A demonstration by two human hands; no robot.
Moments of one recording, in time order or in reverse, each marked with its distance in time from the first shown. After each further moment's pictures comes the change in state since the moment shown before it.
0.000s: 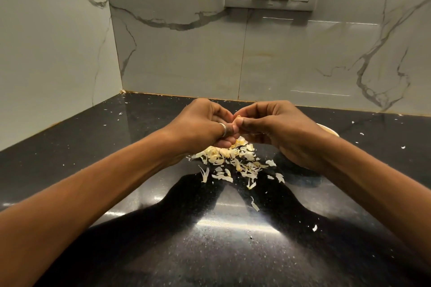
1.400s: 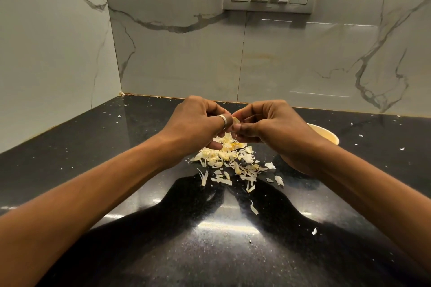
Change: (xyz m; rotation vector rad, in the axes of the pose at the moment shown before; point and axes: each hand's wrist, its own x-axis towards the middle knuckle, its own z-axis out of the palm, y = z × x) left_hand -0.002 -0.001 -0.002 0.153 0.156 0.153; right_hand -0.006 -0.007 0.008 -0.106 0.016 -0.068
